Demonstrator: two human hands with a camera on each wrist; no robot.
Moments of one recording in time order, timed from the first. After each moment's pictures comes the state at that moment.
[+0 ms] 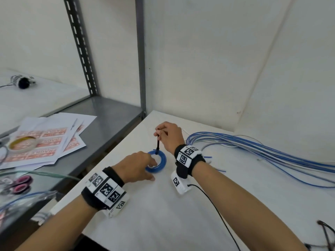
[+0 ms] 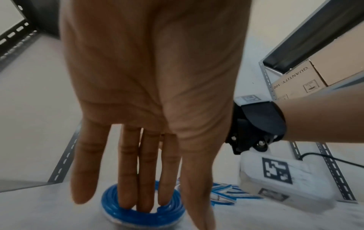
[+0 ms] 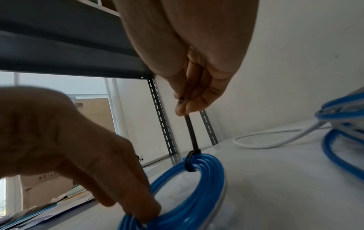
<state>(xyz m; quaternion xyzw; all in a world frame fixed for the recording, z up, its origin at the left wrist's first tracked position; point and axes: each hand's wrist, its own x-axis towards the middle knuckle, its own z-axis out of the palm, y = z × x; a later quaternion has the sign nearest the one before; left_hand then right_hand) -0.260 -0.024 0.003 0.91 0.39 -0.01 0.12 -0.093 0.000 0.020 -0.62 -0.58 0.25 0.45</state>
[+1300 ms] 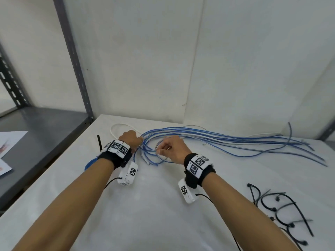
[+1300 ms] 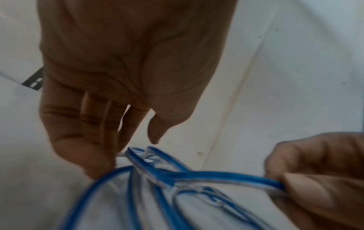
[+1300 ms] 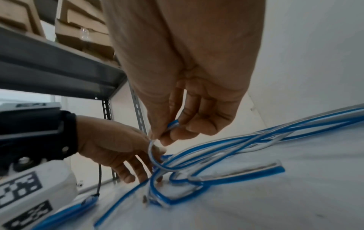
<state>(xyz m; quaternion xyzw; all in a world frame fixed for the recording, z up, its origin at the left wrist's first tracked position) -0.078 0.050 -0.007 0.80 0.54 0.06 0.25 0.074 -0.107 0.004 -0.70 -0.59 0.22 0.33</state>
